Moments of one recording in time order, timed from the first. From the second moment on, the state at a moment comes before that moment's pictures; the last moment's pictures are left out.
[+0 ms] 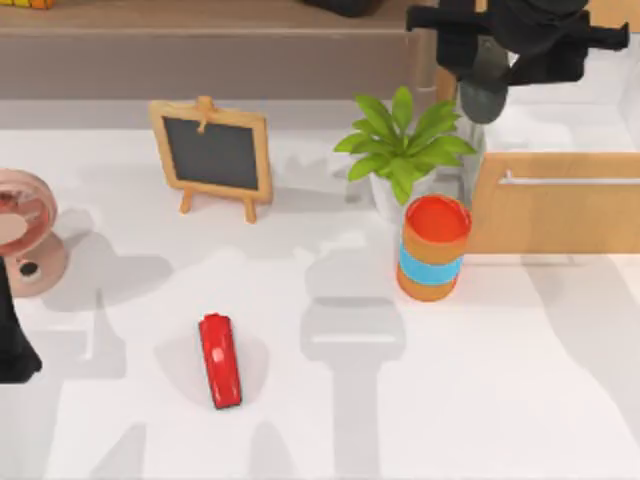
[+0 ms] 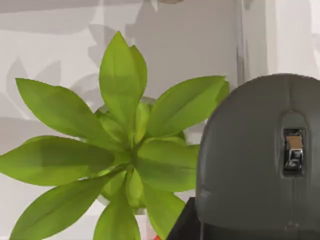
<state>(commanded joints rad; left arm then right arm) 0.00 0.00 0.00 0.00 0.00 0.00 0.41 2.06 2.00 -1.10 0.09 0.47</state>
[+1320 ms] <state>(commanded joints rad) 0.00 0.00 0.00 0.00 0.00 0.00 0.88 2.15 1.65 -1.00 0.08 0.90</state>
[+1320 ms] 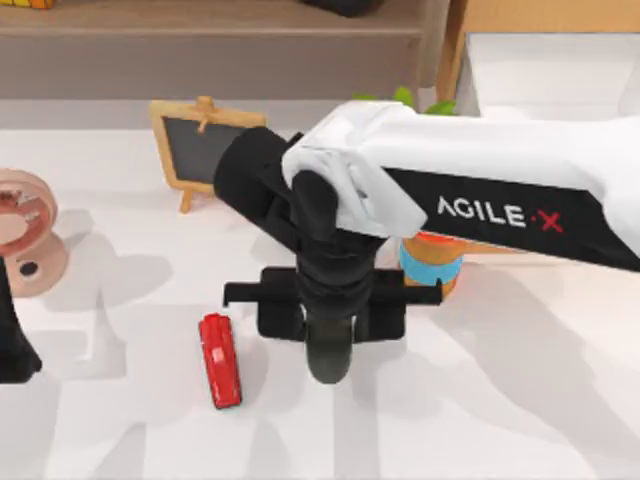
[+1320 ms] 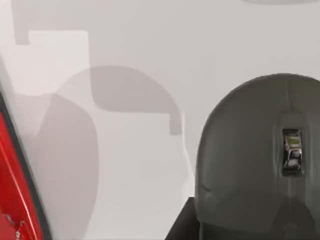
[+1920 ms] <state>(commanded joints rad) 0.00 0.00 0.00 0.00 0.00 0.00 0.87 2.14 1.66 -0.98 0.08 0.90</state>
